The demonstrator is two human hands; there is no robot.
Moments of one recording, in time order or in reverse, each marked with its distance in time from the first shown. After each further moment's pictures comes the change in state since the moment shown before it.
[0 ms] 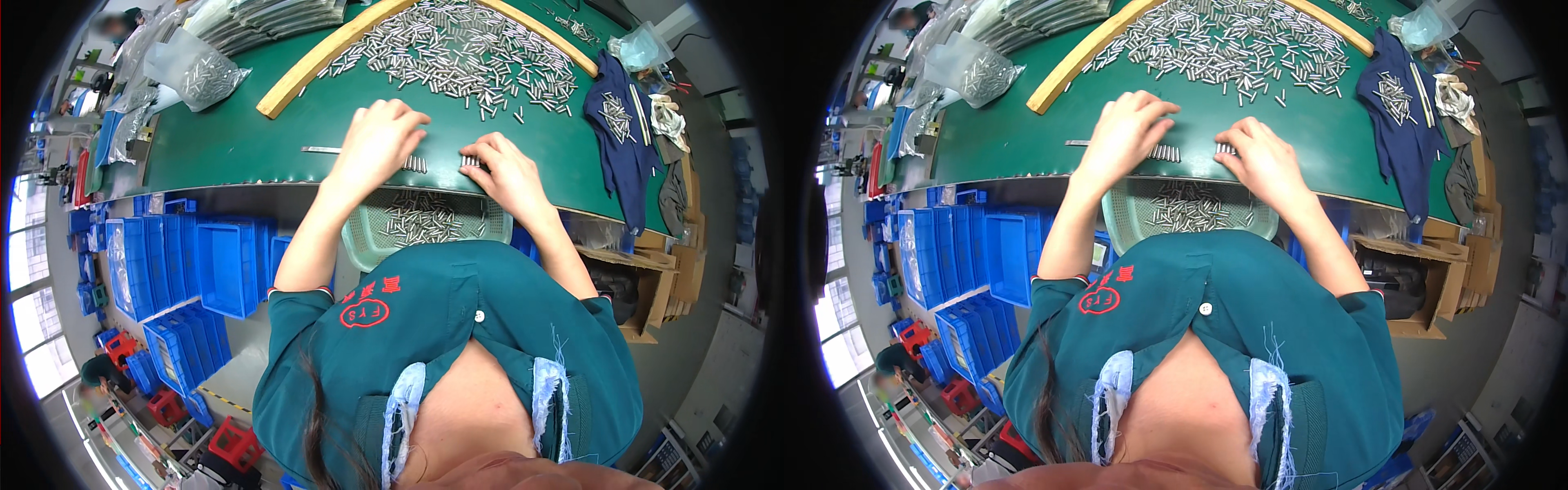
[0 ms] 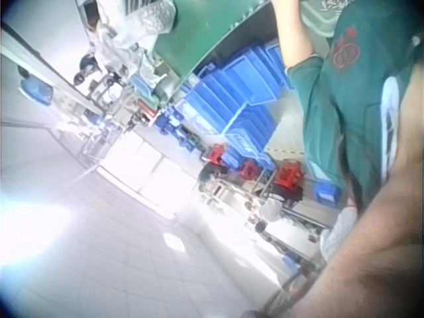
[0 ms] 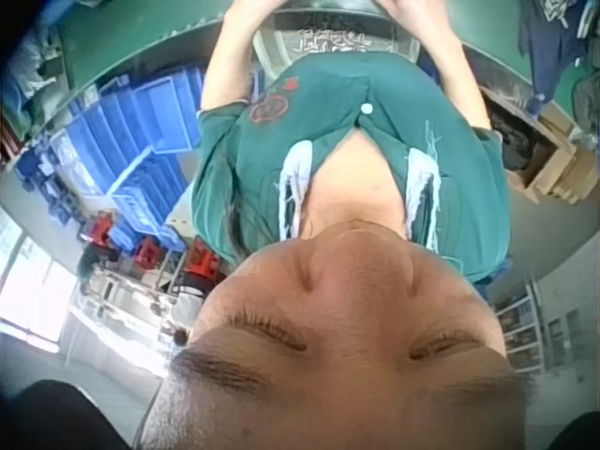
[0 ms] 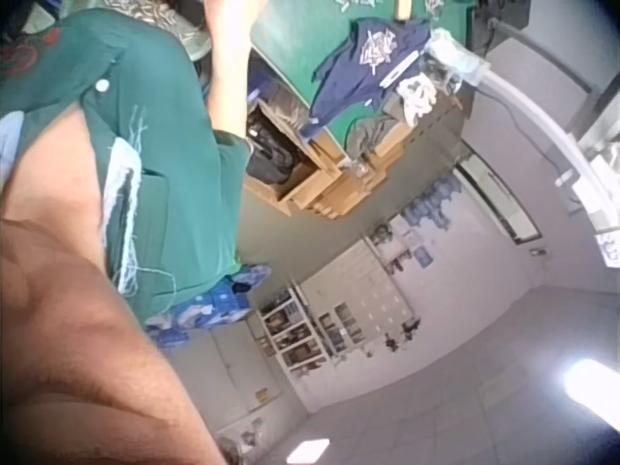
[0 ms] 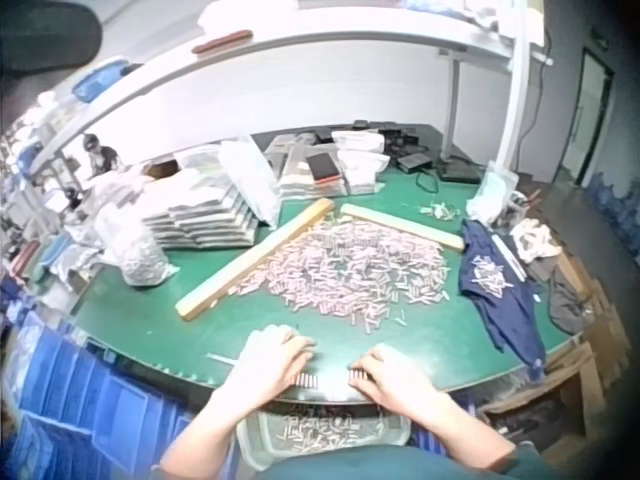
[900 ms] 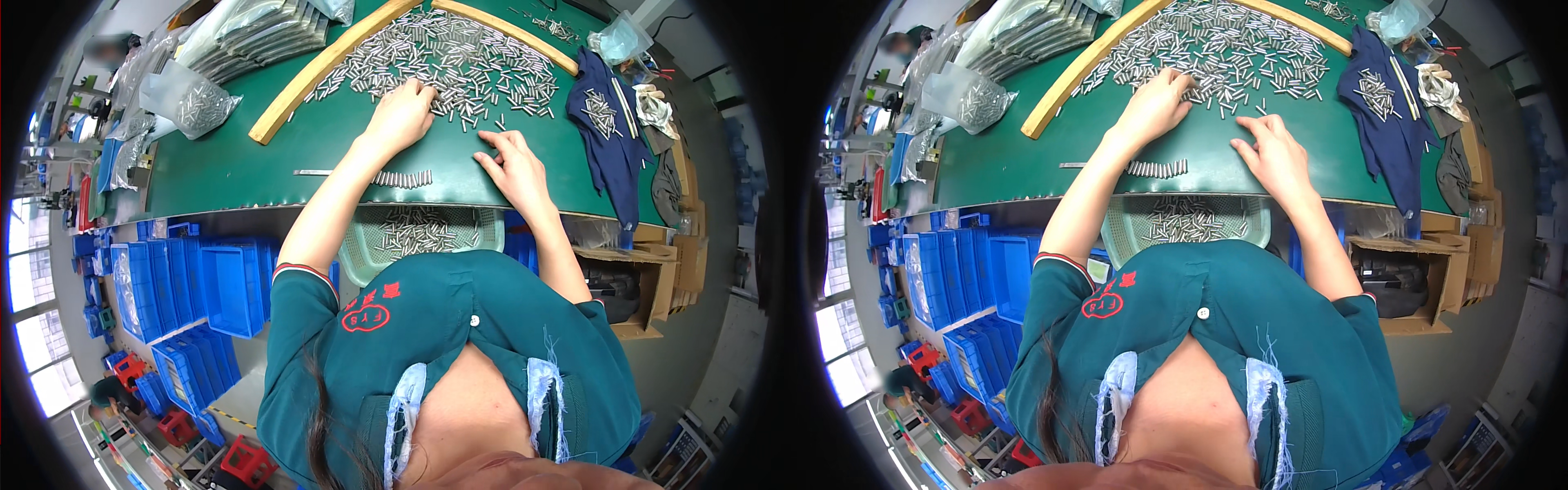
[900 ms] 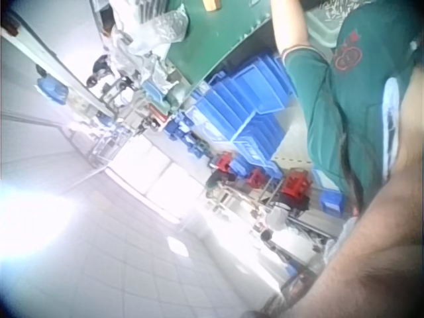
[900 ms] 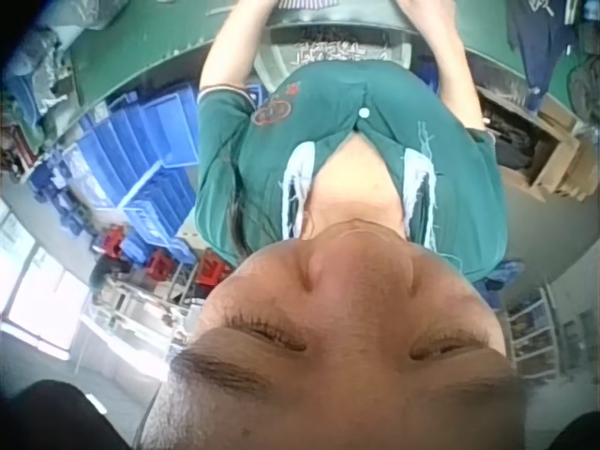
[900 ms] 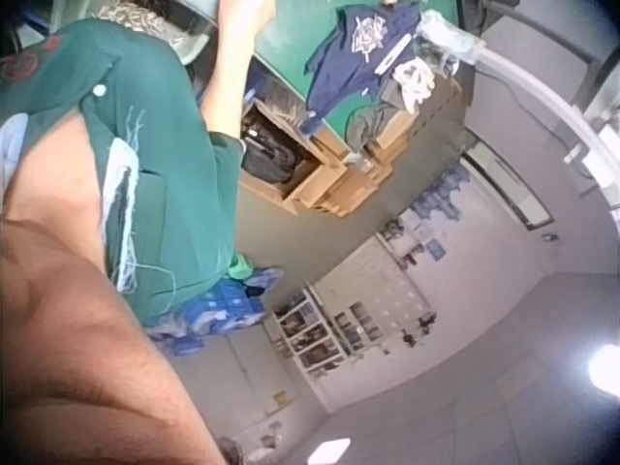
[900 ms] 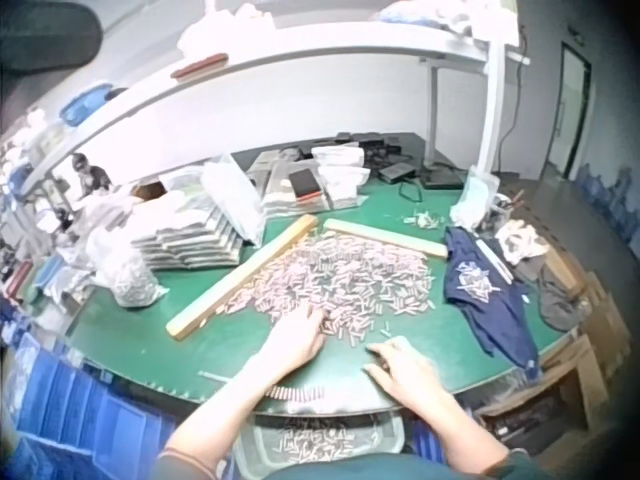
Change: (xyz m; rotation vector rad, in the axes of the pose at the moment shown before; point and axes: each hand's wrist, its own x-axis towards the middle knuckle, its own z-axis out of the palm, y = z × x) left_hand 0.076 -0.021 0.057 0.018 -0.059 0.045; right_hand -0.001 0.026 -0.007 0.085 0.106 0.291
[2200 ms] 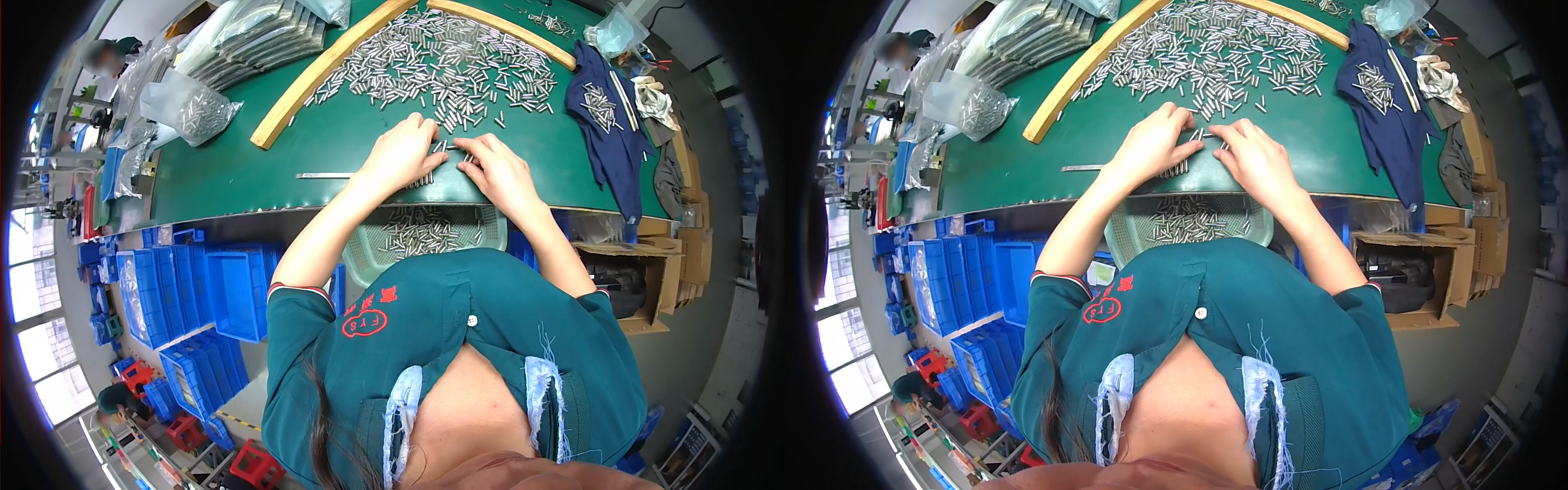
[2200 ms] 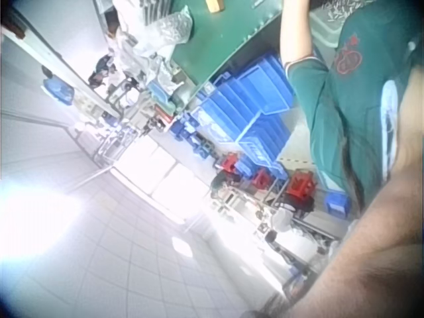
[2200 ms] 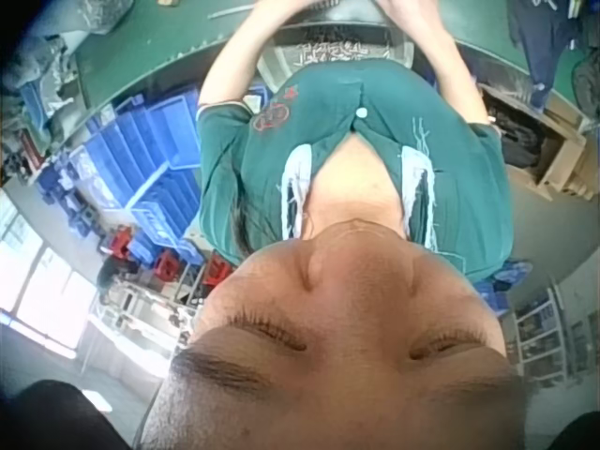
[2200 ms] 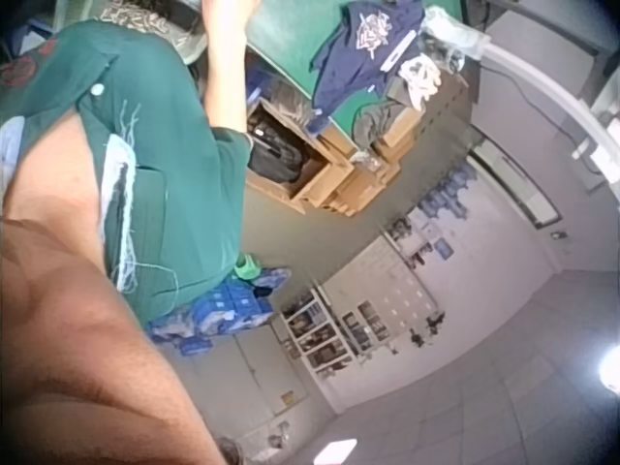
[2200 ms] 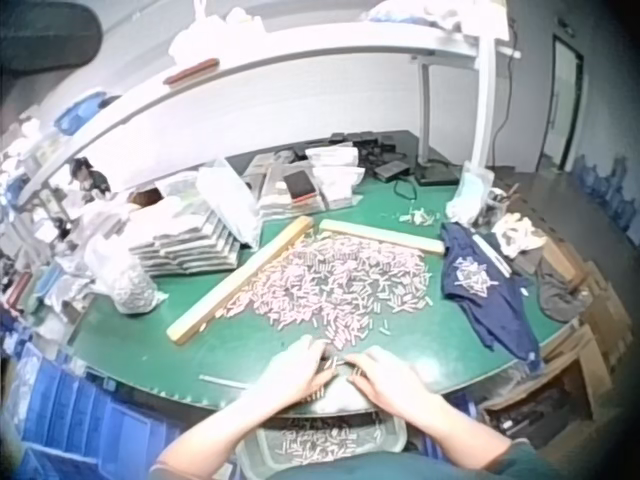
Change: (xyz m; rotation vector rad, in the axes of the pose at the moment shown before) left_hand -0.039 0.034 -0.016 -0.132 -0.121 -0.034; right_hand -0.001 -0.015 0.011 0.003 -0.031 -0.206
